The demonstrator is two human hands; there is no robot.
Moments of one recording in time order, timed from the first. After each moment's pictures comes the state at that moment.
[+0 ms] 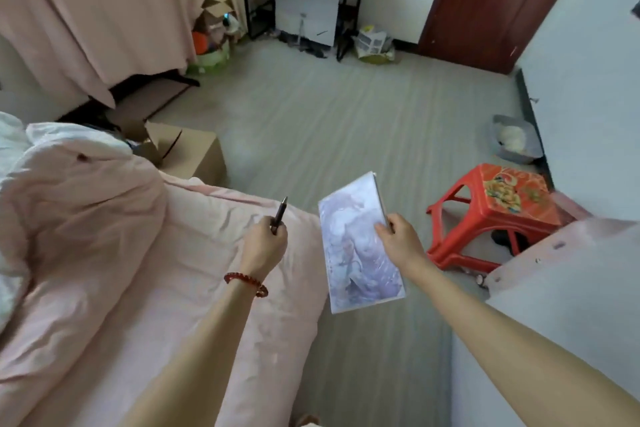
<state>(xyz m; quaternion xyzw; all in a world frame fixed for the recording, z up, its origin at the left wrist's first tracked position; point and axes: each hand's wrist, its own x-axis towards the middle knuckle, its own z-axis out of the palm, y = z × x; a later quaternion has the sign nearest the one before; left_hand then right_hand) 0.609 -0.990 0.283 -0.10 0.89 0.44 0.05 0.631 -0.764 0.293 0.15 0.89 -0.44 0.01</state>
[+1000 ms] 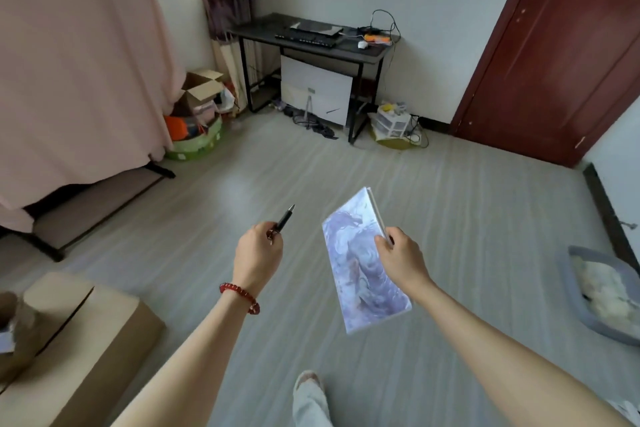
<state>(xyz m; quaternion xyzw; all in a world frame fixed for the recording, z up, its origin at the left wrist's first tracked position) -0.234 -0.760 0.297 -0.09 0.91 0.40 -0.09 -0.219 -0.531 0.305 0.11 0.91 -0.40 -0.03</state>
